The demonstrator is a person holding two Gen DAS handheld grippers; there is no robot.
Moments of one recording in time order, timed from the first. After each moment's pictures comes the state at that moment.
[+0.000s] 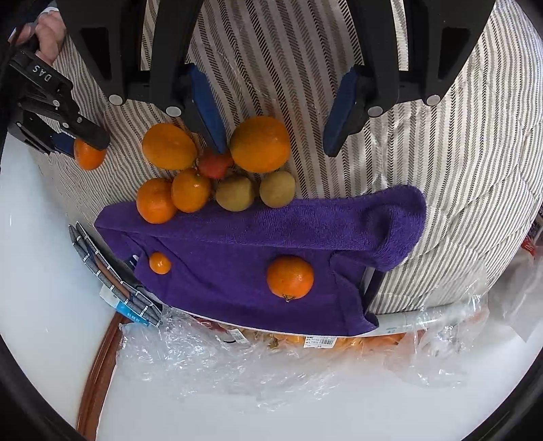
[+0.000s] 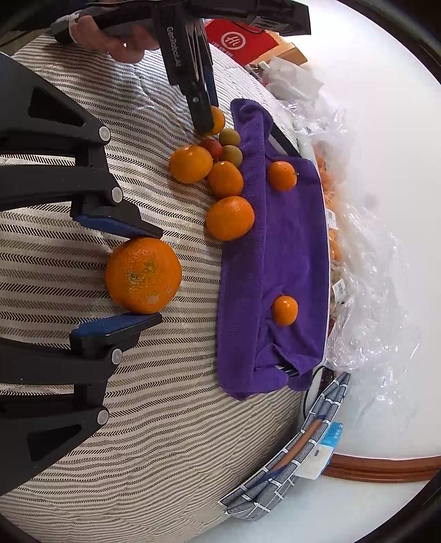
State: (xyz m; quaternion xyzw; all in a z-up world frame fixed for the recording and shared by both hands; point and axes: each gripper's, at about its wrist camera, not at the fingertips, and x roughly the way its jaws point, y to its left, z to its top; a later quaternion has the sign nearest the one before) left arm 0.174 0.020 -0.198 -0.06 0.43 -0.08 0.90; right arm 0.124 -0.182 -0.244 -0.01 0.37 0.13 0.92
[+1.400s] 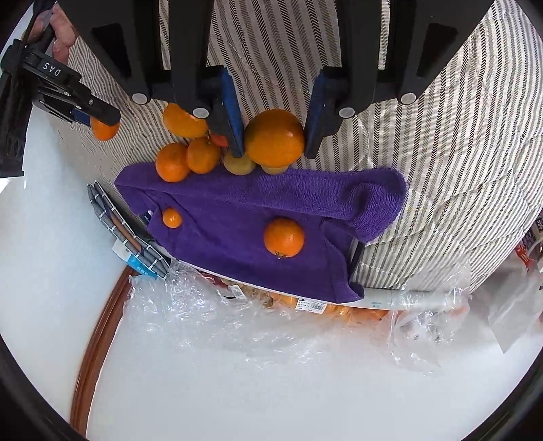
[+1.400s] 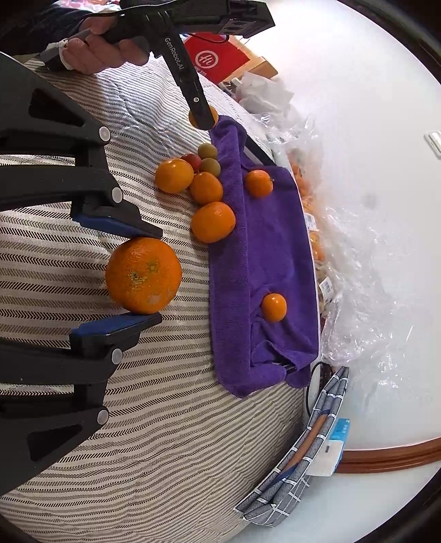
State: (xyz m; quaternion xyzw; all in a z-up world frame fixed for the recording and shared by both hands) left arm 0.161 0.044 -0.181 -0.12 0.36 -0.08 0.92; right arm 0.121 -0.201 -0.241 0.05 0.34 0.16 0.92
